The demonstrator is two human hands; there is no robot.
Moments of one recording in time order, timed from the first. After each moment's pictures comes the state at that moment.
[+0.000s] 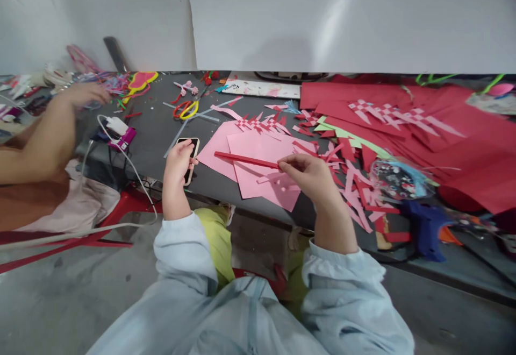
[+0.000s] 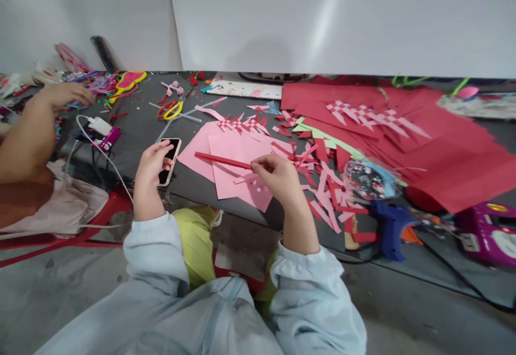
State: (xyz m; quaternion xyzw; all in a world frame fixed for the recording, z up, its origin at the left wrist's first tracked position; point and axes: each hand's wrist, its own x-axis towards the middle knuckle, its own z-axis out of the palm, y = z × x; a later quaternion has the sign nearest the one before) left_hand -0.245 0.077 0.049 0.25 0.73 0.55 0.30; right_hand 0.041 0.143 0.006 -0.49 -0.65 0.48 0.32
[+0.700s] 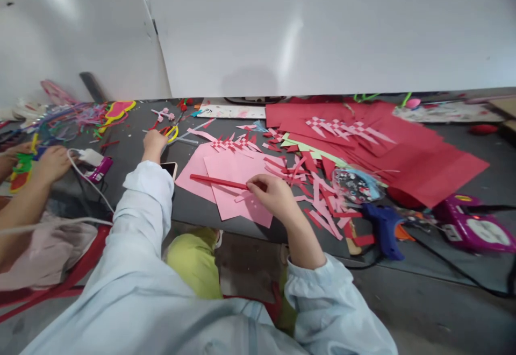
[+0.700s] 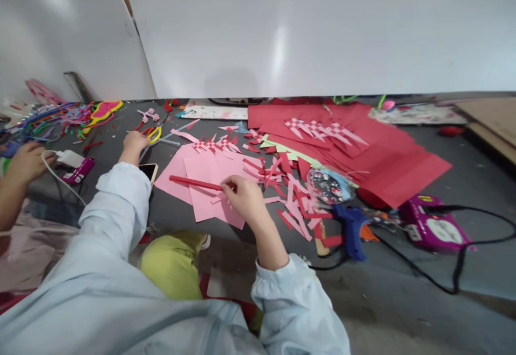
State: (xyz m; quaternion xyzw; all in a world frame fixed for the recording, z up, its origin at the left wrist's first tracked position) left_hand -0.346 0.239 0.062 0.41 0.91 0.05 0.05; right_hand 0.027 0.137 0.014 -0.51 -0.71 0.39 0.27
